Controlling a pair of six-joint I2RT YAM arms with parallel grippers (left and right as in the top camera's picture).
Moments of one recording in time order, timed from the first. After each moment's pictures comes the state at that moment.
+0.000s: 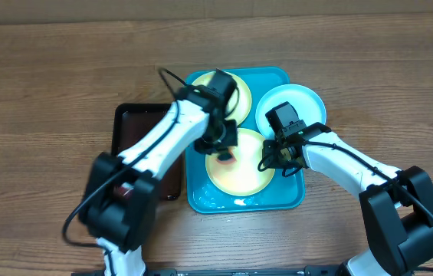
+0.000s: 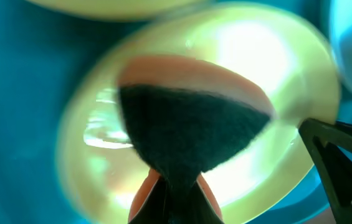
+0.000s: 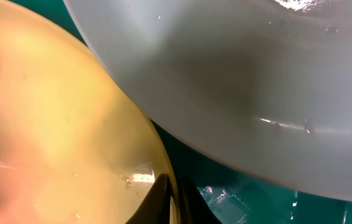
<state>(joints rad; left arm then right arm) -0.52 1.96 1.45 -0.97 0.24 -0.58 0.45 1.74 0.98 -0.58 -0.05 0.46</state>
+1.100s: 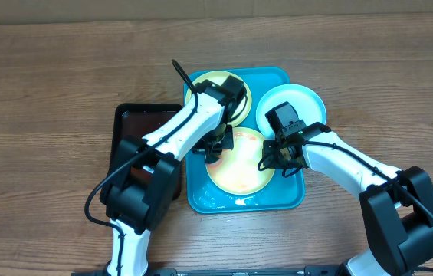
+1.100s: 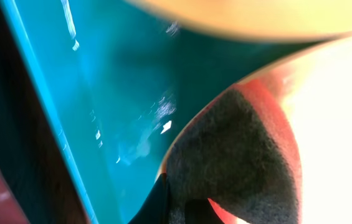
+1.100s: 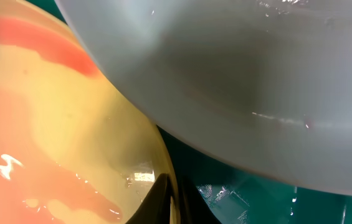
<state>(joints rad) -0.54 2.10 1.58 -1.16 -0.04 -0.59 0.45 1.74 0.98 -0.59 -0.05 0.47</state>
